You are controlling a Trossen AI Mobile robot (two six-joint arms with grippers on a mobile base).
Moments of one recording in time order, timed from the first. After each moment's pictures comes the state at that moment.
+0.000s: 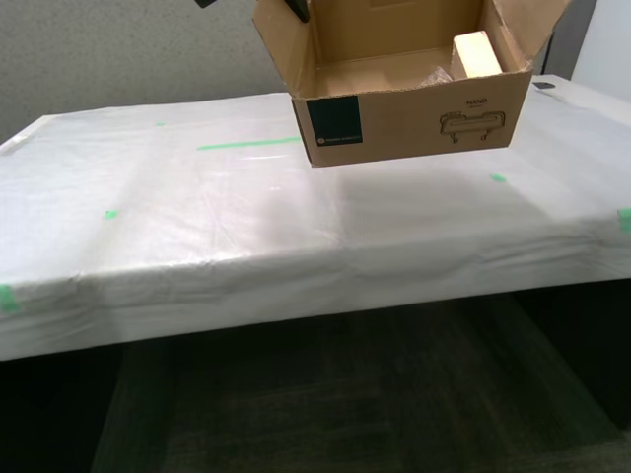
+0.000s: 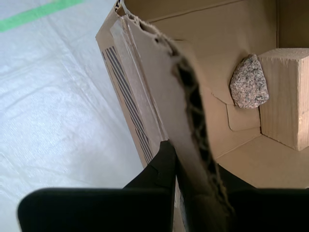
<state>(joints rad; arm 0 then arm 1) 0.19 1.62 1.55 -0.93 -0.41 0.13 -0.56 1.94 1.84 -0.84 0.30 -0.20</state>
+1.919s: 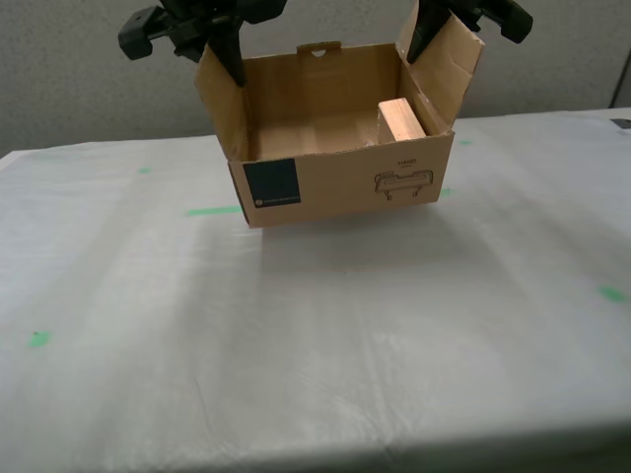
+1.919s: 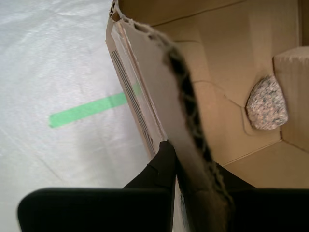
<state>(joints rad) 0.39 1.84 1.59 -0.85 -0.40 0.28 -0.53 1.75 1.41 -0.74 0.12 -0.30</state>
